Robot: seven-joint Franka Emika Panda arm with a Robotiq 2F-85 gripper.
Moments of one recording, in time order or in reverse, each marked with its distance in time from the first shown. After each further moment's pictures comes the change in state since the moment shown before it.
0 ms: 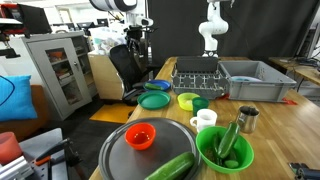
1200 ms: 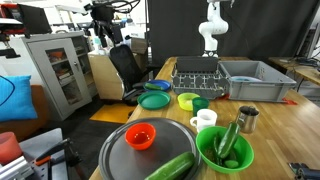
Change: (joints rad) arm -0.028 -0.639 -0.018 -0.648 0.127 0.103 -0.316
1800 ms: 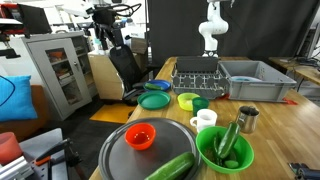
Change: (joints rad) arm 0.001 0.023 -0.002 0.000 -0.003 0.002 0.000
